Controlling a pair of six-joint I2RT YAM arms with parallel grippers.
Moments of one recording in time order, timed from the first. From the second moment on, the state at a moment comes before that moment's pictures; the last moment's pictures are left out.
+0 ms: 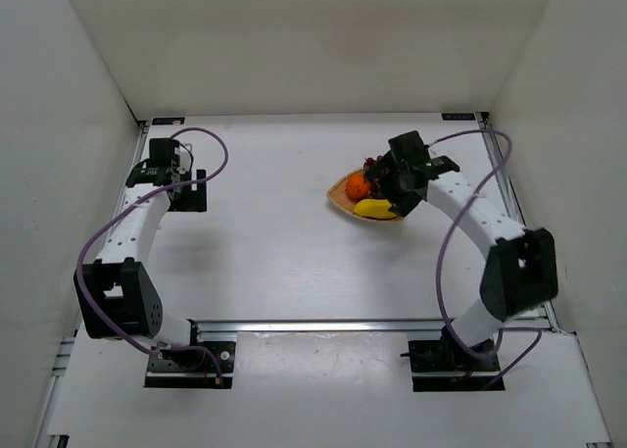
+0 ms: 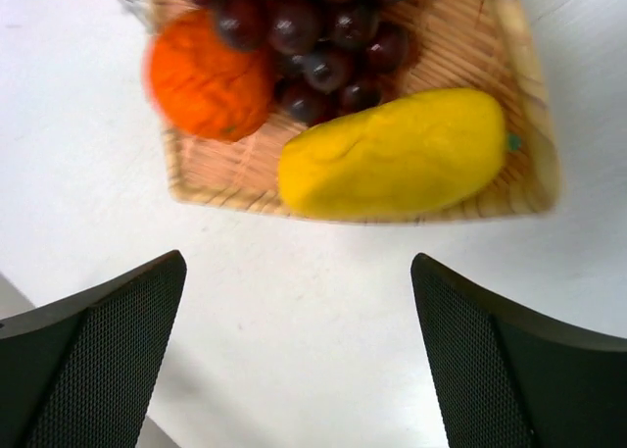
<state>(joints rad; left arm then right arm) 0.04 1.44 1.19 -0.76 -0.15 0.05 0.41 1.65 1.29 -0.68 0.06 1.16</state>
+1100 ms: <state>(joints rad) 0.09 1.39 1.19 -0.76 -0.16 -0.01 -0.20 0.75 0.74 -1.03 0.10 0.67</state>
